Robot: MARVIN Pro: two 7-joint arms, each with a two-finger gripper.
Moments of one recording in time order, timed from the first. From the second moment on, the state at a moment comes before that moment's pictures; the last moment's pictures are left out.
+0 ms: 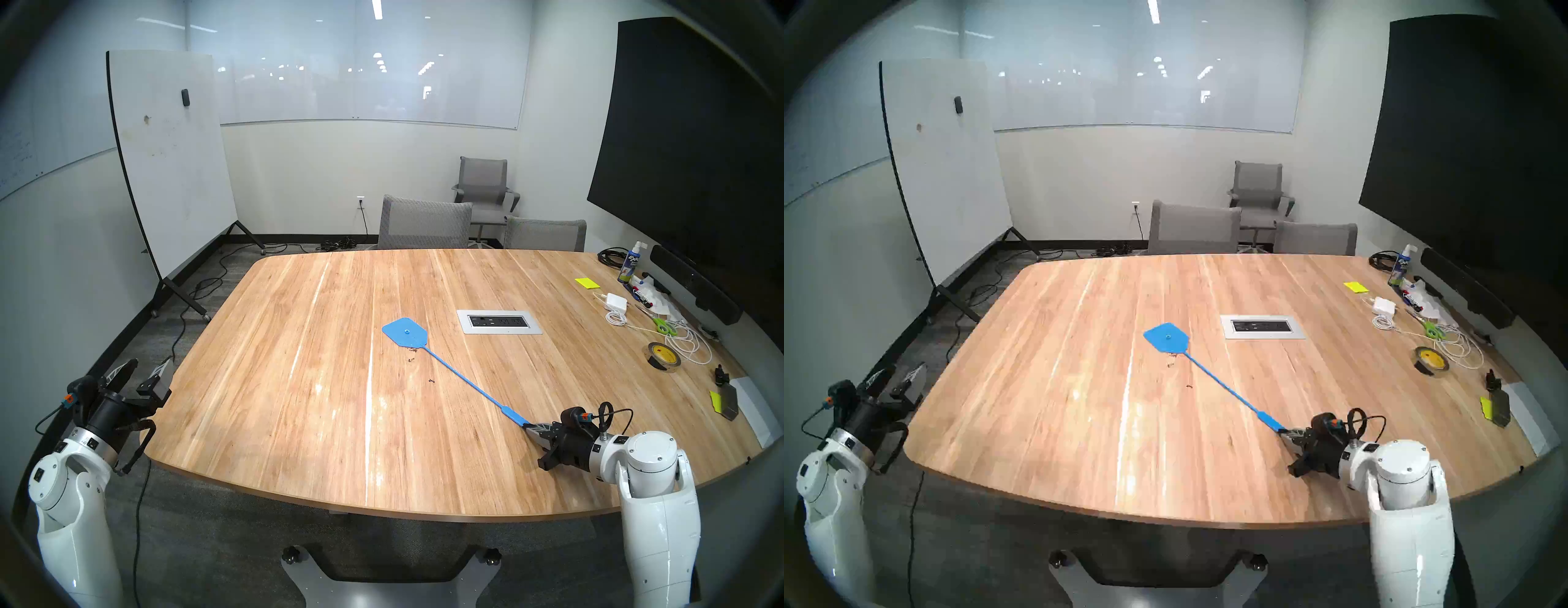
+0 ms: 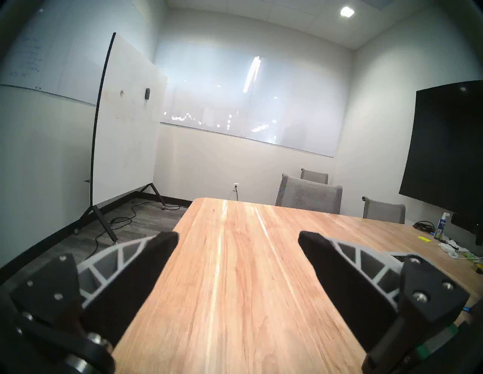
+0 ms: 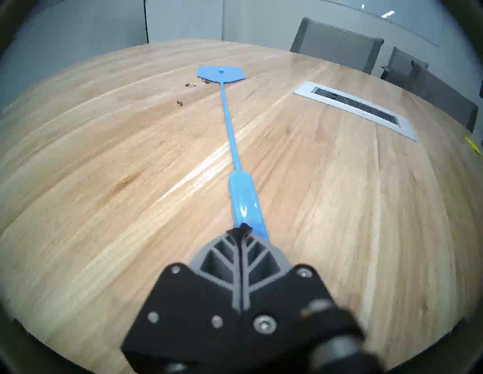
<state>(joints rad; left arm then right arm) 2.03 -1.40 -2.27 -1.97 -0.60 0.19 -0.55 -1.80 -1.32 1.94 -1.72 -0.22 0.31 0.93</state>
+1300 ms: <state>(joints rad) 2.03 -1.40 -2.28 -1.97 -0.59 0.19 -0.56 -2.03 -1.37 2.10 -1.91 -0.22 0.32 0.99</state>
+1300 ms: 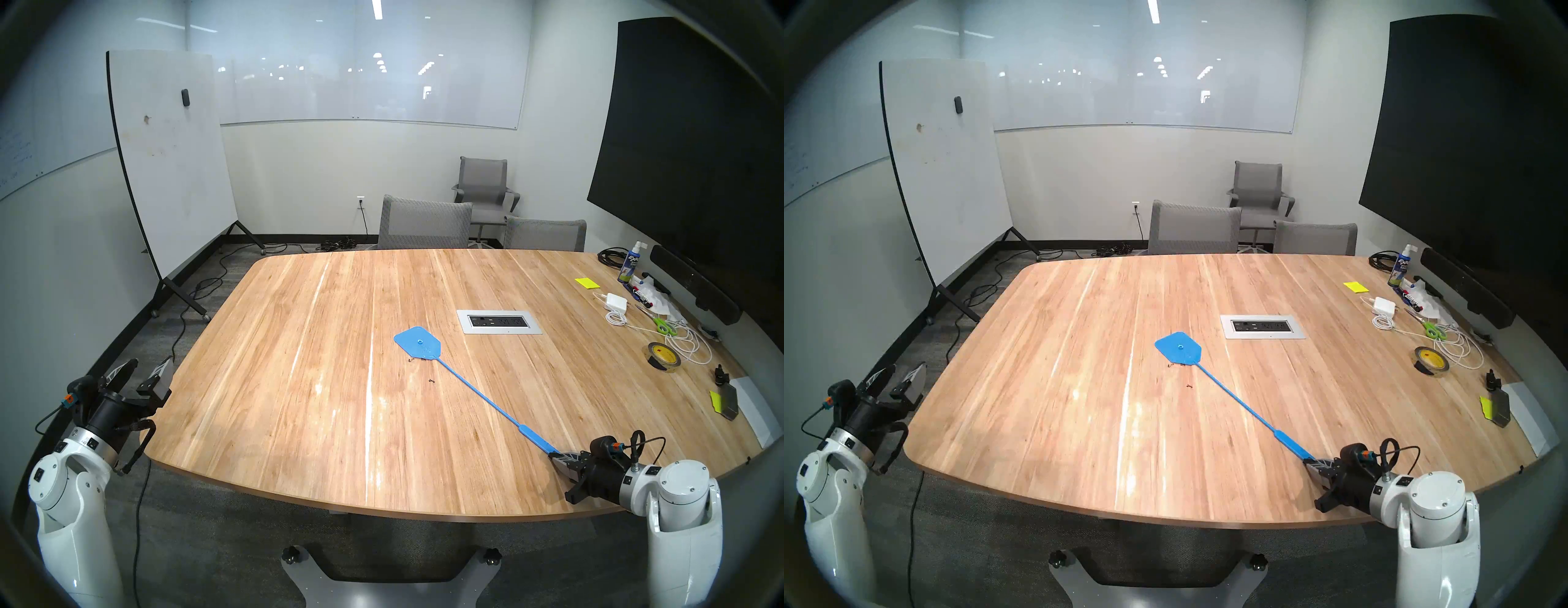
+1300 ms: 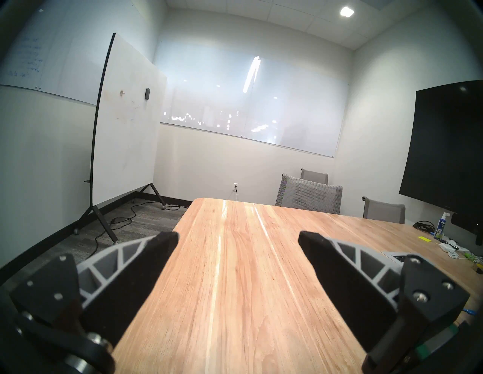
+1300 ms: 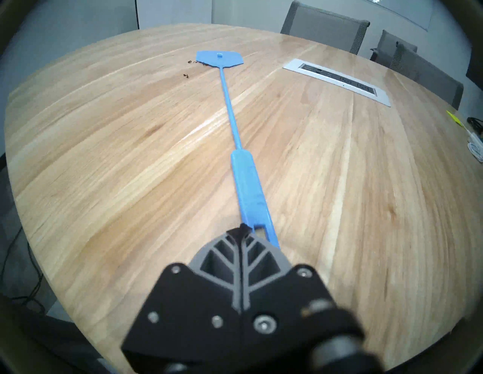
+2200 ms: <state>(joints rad) 2.02 -1.41 -2.28 -1.97 -0.59 0.19 -0.56 -1.99 -1.38 2.09 -1.93 -0.22 0.29 0.96</state>
